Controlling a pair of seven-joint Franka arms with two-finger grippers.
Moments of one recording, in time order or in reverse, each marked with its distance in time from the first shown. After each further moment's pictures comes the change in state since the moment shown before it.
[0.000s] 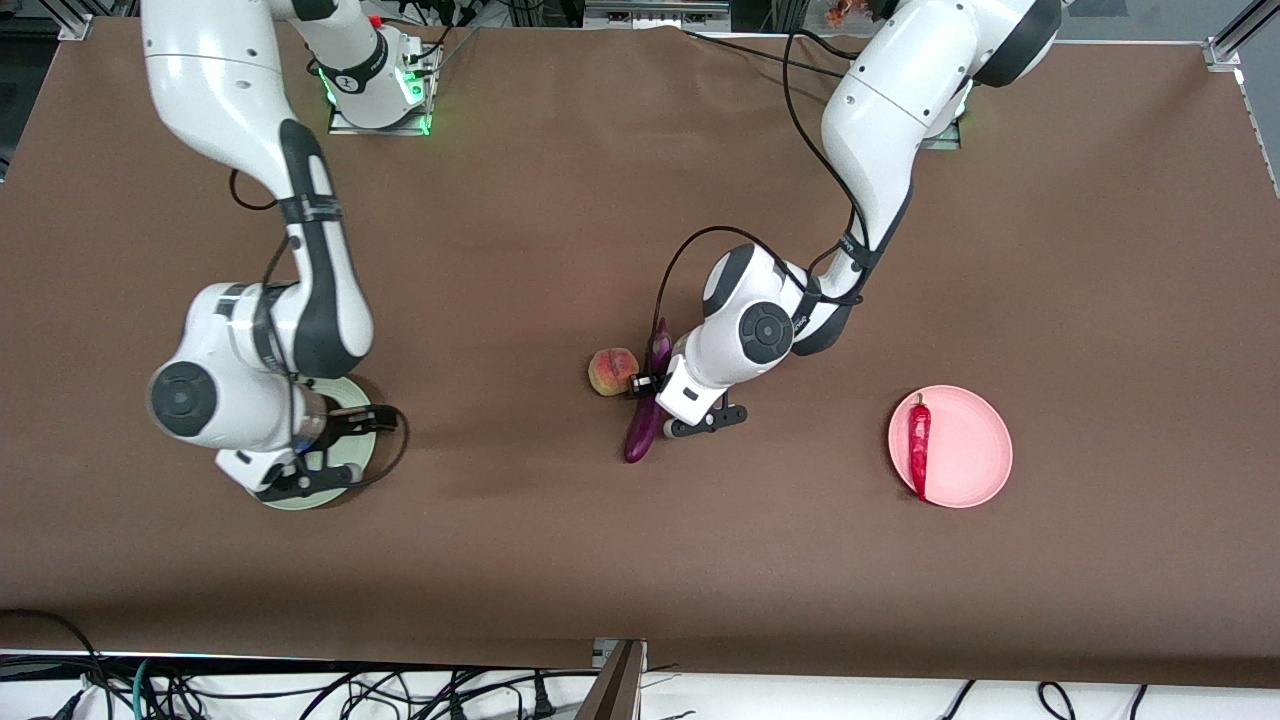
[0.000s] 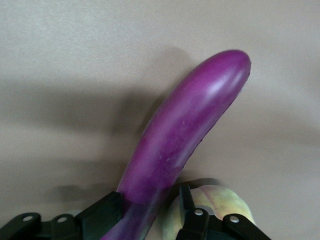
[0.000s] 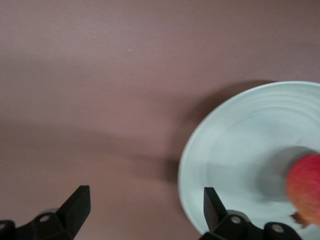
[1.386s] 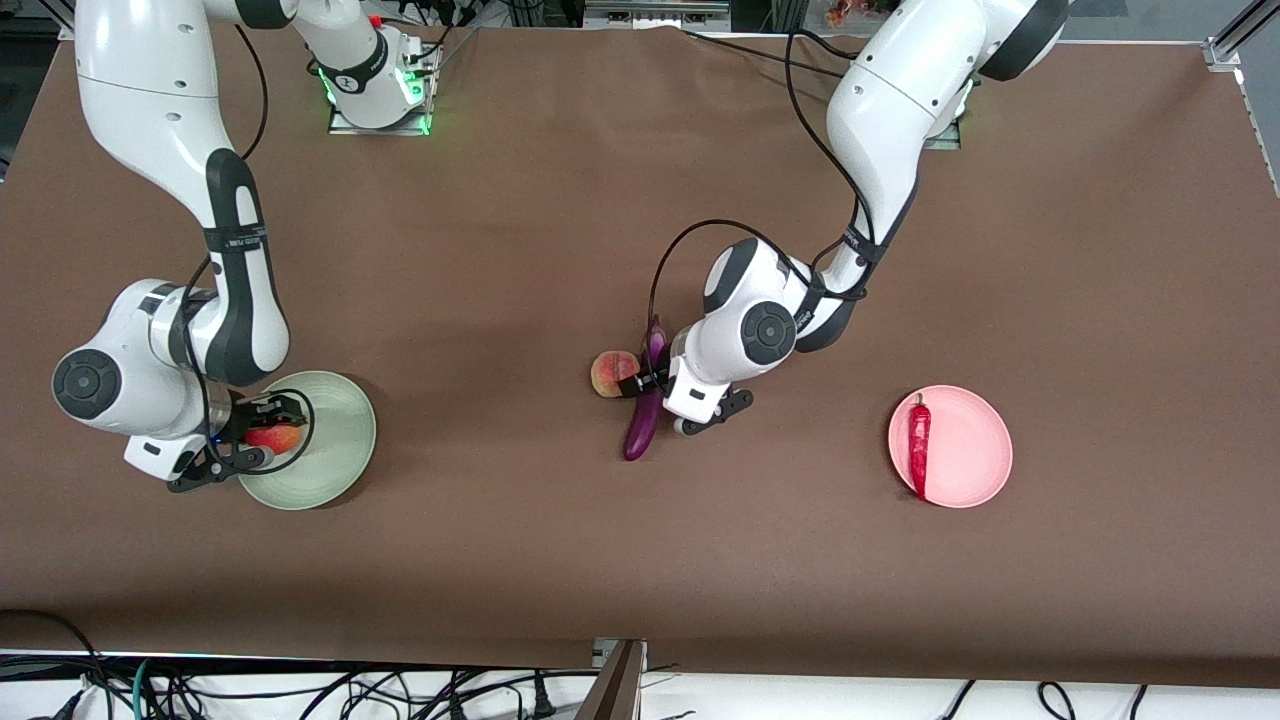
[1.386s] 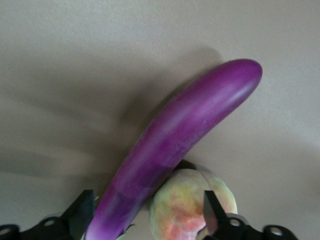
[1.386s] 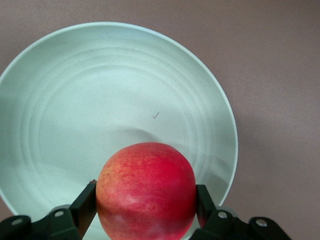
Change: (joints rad) left arm 0.010 -0.034 -0.007 0.000 -0.025 -0.074 -0.240; right arm -0.191 -0.009 -0.030 -0.178 -0.071 0.215 -0.416
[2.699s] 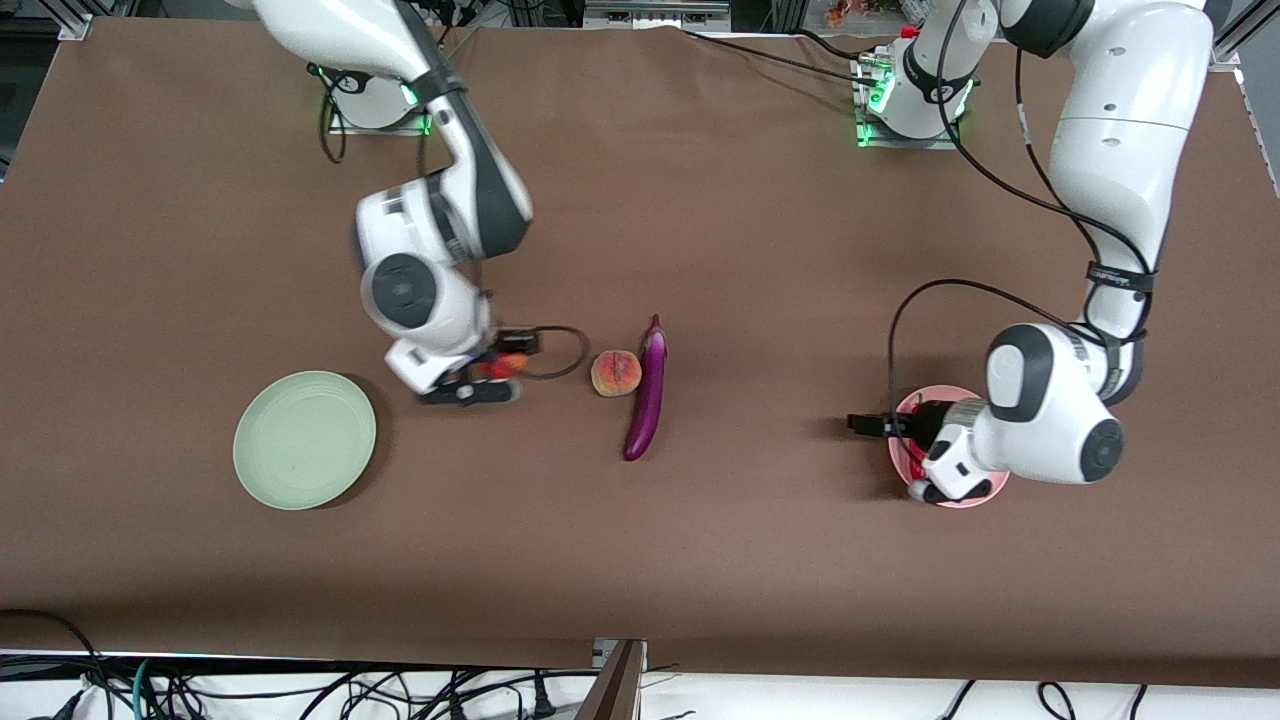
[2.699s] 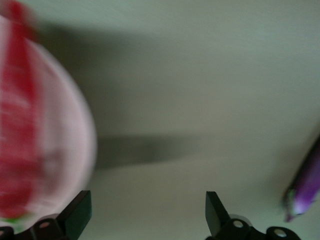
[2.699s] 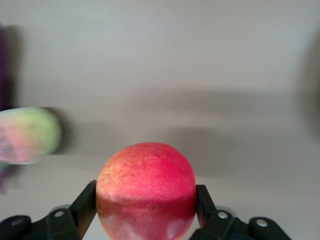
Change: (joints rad) left arm 0.477 -0.073 0.017 -0.006 0.045 -0.440 0.741; right arm 0.416 -0.168 0.051 0.008 0.000 -0.248 0.741
